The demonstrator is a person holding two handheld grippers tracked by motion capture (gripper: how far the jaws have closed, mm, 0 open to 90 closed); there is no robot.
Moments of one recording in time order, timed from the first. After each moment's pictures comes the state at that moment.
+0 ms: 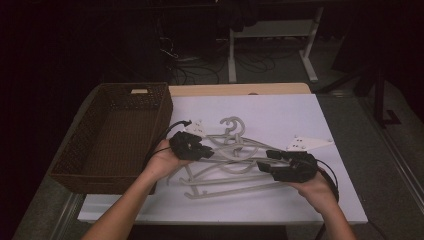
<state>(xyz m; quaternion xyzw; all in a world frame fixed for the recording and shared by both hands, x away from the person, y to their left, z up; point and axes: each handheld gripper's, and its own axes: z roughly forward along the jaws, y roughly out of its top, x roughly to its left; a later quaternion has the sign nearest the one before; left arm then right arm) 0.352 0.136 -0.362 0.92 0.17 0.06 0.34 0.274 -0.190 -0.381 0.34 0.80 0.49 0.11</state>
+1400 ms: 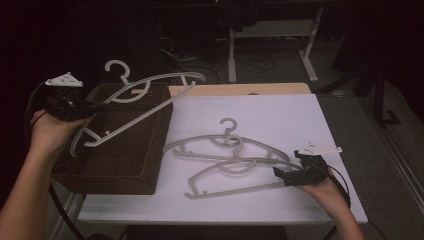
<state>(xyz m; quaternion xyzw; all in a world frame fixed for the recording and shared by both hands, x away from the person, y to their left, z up) 0.369 0.389 -0.251 0.82 0.40 0.23 0.34 0.284 -0.229 -0.429 0.42 0.78 0.42 0.17</state>
